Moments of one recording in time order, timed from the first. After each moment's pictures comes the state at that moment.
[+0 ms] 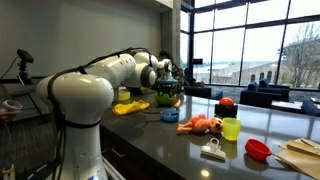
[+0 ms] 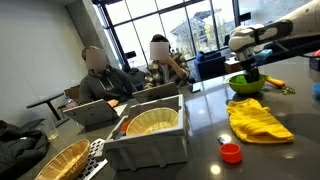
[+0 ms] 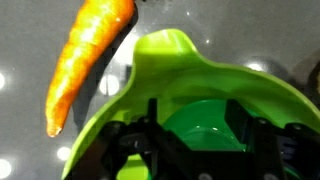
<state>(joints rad) 0.30 1.23 0.05 -0.43 -0.10 1.46 -0.46</state>
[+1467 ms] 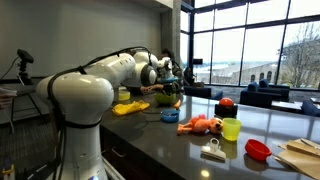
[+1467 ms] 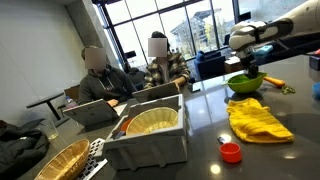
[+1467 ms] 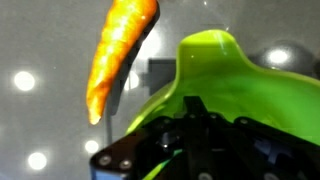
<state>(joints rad) 0.31 1.22 0.02 -0.42 -0.13 1.51 -0.40</state>
